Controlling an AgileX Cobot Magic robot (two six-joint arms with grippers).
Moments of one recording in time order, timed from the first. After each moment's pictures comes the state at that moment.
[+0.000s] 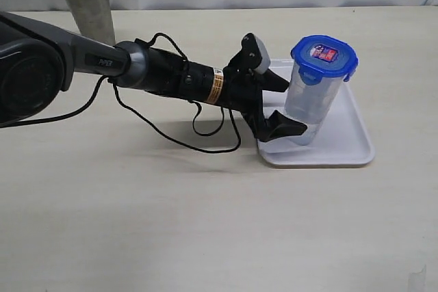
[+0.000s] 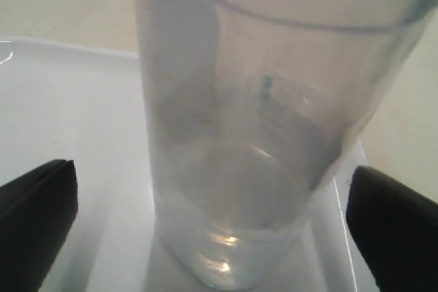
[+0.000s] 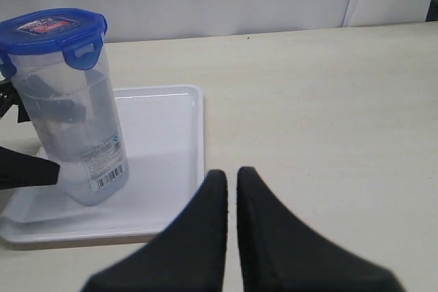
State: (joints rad) left arm -0.59 2.47 -1.58 1.41 -0.85 -0.94; right arm -0.06 0.00 0.00 -0.03 0.35 0.04
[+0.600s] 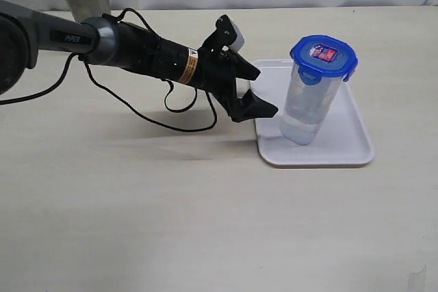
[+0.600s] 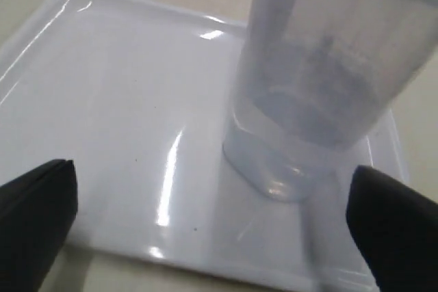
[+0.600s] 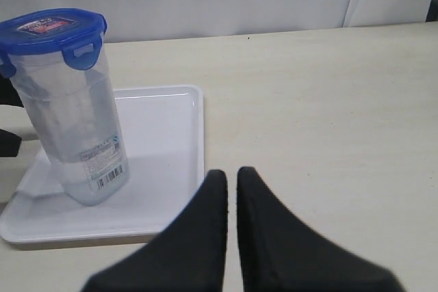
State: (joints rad) left arm -0.49 2.40 -1.58 1.62 -0.83 -1.17; right arm -0.06 0.00 0.00 -0.03 0.35 0.04
